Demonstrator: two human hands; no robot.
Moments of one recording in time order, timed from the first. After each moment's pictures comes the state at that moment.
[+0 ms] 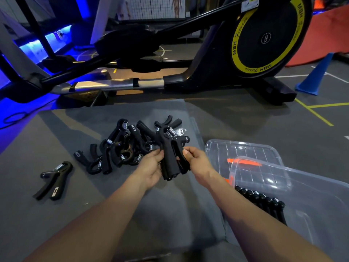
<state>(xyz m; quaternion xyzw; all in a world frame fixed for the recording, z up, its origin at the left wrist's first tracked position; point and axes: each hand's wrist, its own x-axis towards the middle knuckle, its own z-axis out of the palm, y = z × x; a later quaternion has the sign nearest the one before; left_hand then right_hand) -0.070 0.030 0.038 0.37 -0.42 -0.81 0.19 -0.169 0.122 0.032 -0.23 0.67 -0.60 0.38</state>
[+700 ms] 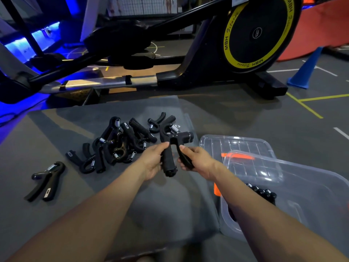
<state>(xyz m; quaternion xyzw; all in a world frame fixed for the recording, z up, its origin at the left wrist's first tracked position) -0.086 0.040 0.050 0.38 -0.51 -0.76 0.12 -0.187 0.144 0.041 -0.18 0.65 -0.56 0.49</state>
